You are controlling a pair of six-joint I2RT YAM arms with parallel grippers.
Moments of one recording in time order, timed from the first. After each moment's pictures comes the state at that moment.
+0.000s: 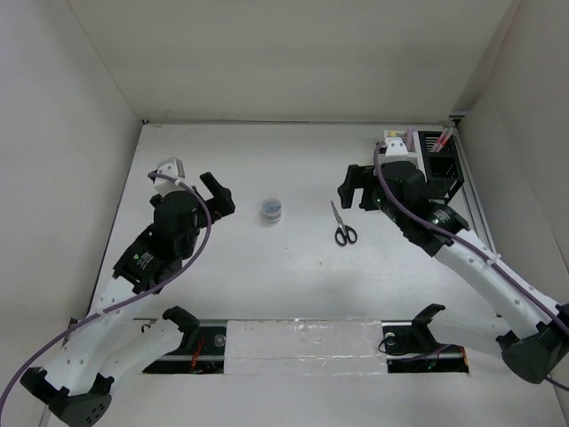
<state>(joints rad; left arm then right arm) -0.58 0.77 0.96 -0.60 -0.51 -0.66 0.62 1.07 1.08 -0.43 0.27 0.37</state>
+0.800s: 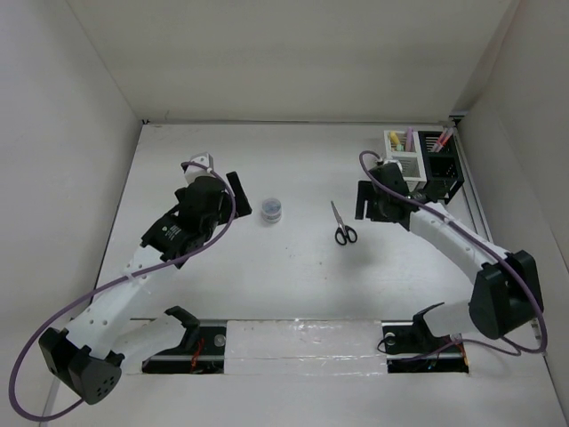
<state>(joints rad) -0.58 0.97 0.99 -0.63 -0.42 -0.64 0.41 1.36 1.00 -0.54 0.25 0.42</state>
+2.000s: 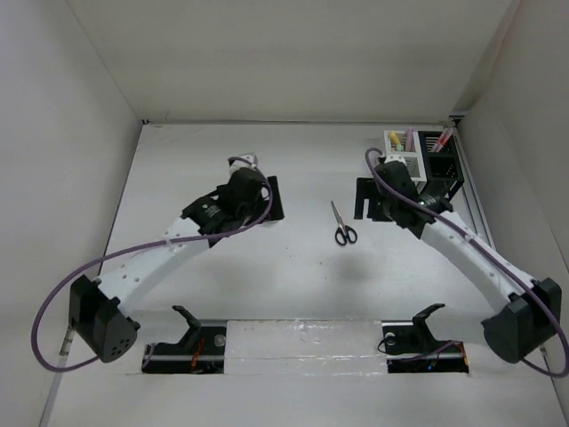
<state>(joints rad) -0.65 1.18 1.07 -0.64 -0.29 -0.66 0.49 1.28 1.04 -0.67 0.26 0.43</state>
